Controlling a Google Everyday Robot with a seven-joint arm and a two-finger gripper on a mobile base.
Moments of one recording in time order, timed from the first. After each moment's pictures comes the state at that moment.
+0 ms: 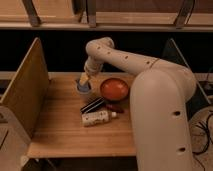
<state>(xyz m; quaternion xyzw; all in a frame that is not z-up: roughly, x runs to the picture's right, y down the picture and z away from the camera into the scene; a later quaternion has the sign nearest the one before) -0.101 -0.057 0.846 -0.29 -0.05 0.38 0.88</state>
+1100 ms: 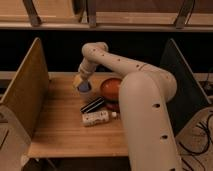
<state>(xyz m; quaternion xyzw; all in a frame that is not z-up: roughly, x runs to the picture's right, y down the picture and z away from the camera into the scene) -0.146 -0.043 0.875 -0.34 -0.10 0.36 0.87</state>
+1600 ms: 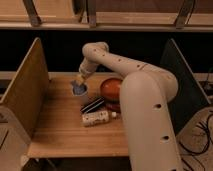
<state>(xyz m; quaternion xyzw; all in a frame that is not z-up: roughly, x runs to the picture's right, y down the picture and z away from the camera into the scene) -0.139 -0.049 0.873 -0.32 -0.10 0.35 0.87</state>
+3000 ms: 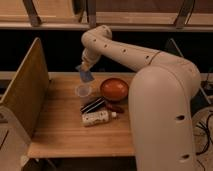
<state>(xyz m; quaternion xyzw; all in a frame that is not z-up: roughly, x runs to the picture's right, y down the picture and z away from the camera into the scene) -0.085 -0.134 0.813 -0.18 -0.06 0.36 0.91</state>
